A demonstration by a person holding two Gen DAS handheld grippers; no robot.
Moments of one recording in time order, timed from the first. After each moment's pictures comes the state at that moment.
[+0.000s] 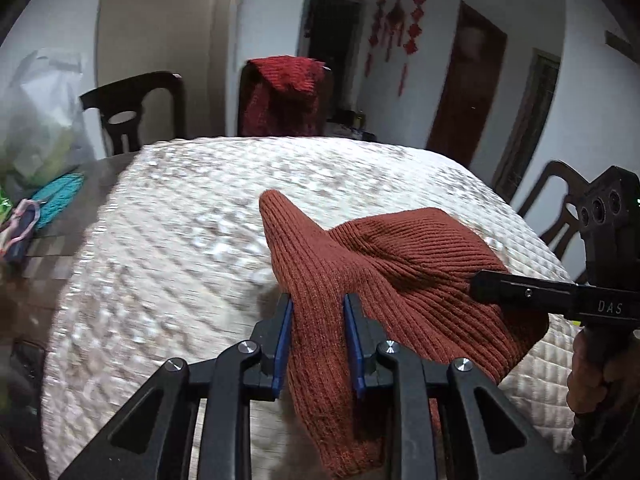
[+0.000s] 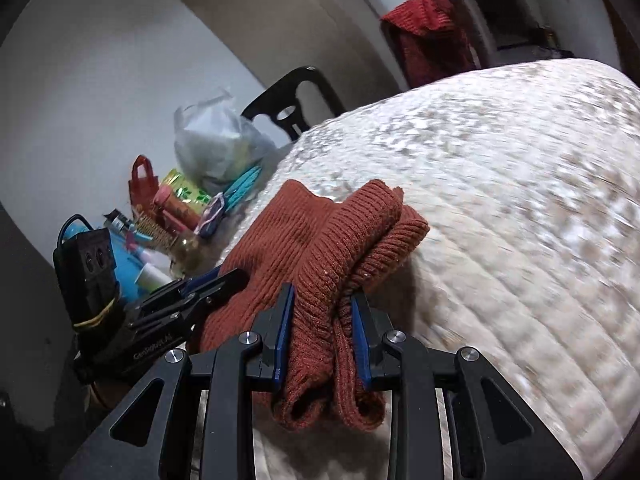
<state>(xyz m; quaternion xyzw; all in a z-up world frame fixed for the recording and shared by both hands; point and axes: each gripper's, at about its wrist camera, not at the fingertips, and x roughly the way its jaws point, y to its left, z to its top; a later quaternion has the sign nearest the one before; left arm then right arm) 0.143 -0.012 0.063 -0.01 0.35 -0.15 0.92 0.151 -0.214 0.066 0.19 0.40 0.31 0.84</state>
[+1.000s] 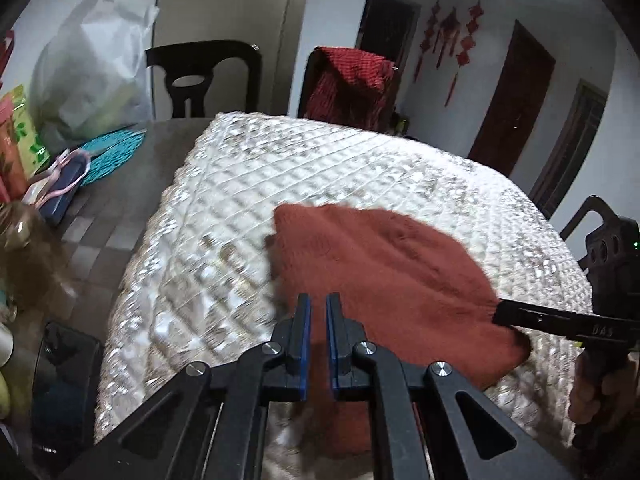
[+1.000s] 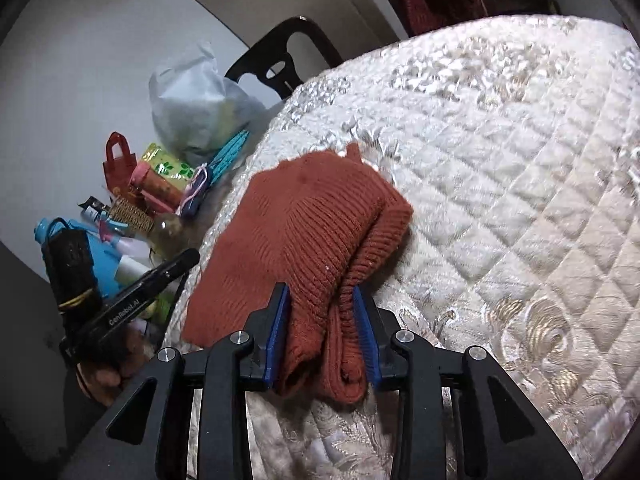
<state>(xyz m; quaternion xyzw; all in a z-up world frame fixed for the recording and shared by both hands) 0.168 0.085 0.040 -0.06 0.38 -0.10 0.92 0.183 -0.162 0.032 0.19 0.45 0.29 0.82</state>
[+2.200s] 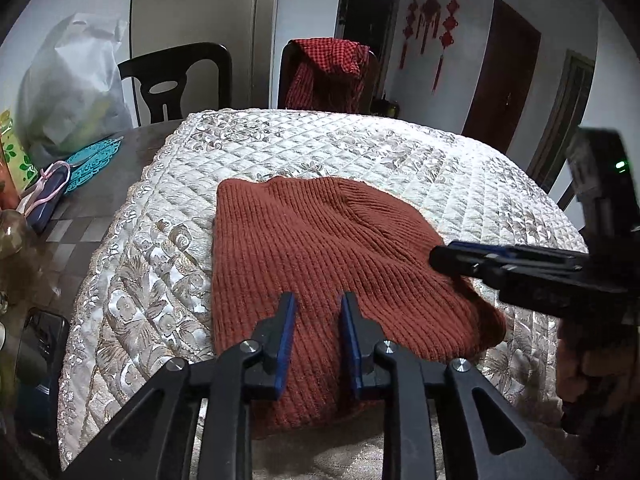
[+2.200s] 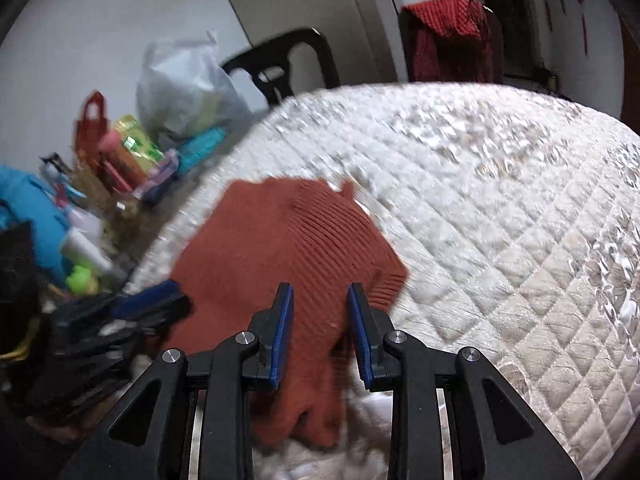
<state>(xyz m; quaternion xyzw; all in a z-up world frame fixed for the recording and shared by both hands) 0.148 0.032 0.024 -0.01 0.38 -0.10 0.92 0.197 -0.131 0.029 0.06 0.44 0.23 0.87</state>
